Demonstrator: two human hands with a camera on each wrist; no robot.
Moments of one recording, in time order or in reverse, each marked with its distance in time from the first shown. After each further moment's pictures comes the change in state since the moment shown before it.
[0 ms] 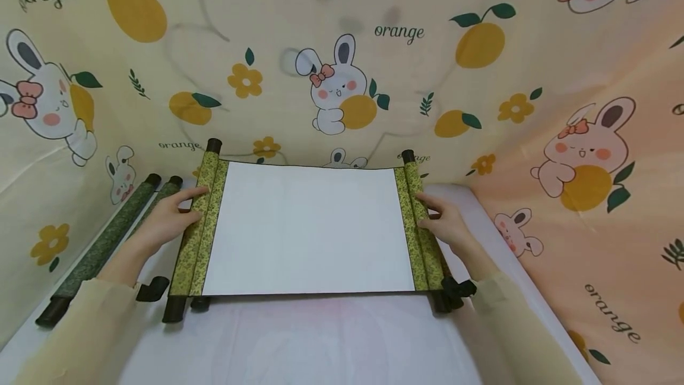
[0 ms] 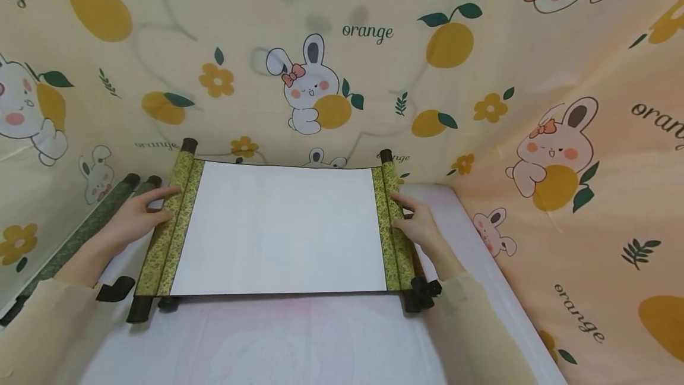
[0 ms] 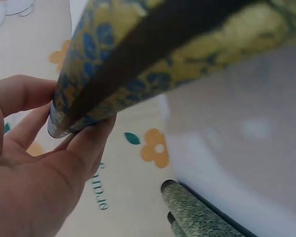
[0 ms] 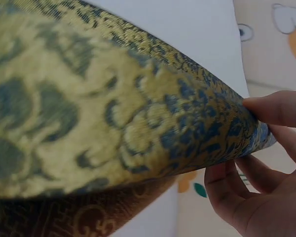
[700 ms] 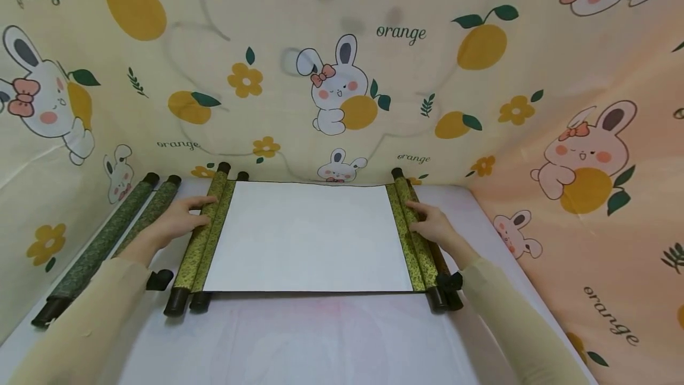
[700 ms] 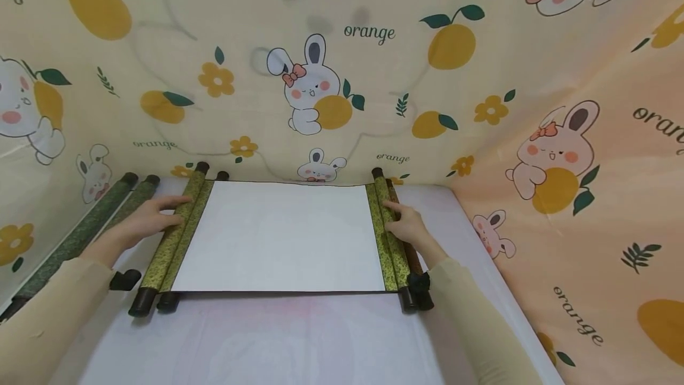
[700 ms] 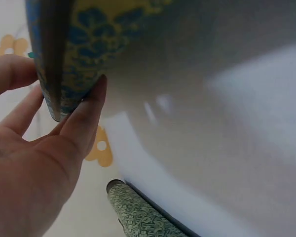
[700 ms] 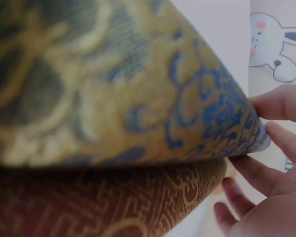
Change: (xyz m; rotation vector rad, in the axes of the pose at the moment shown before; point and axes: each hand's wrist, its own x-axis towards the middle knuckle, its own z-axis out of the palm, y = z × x) left_hand 0.037 -0.034 0.009 -0.007 -0.138 -0.057; right_hand 0.034 0.019 0.017 -0.130 -0.109 0.104
